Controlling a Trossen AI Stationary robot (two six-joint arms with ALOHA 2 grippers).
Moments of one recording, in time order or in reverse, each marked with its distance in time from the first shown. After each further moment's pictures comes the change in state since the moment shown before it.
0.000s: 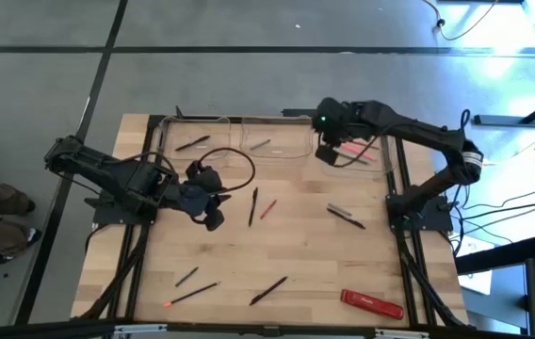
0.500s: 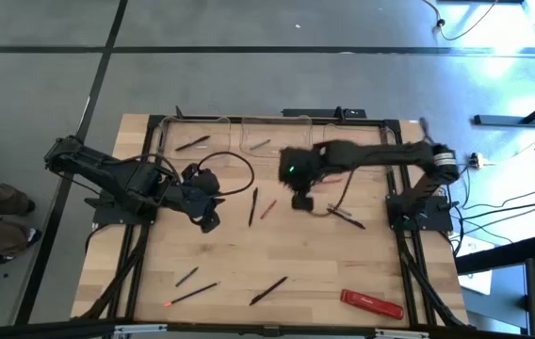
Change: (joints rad) left arm 0.000 0.000 0.000 -0.102 0.064 -0.043; right arm 0.364 0.181 0.079 0.149 -0.261 0.008
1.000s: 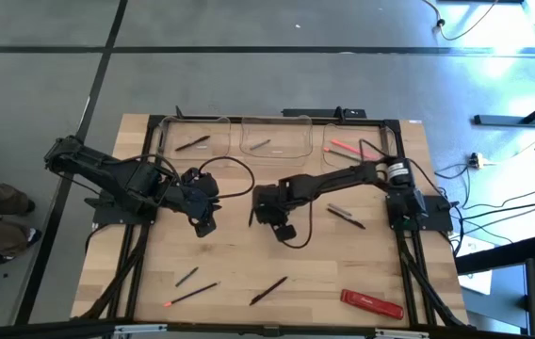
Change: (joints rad) left arm -0.001 0.000 0.000 -0.043 0.118 -0.001; right arm 0.131 0.373 -0.002 0.324 -0.170 -0.201
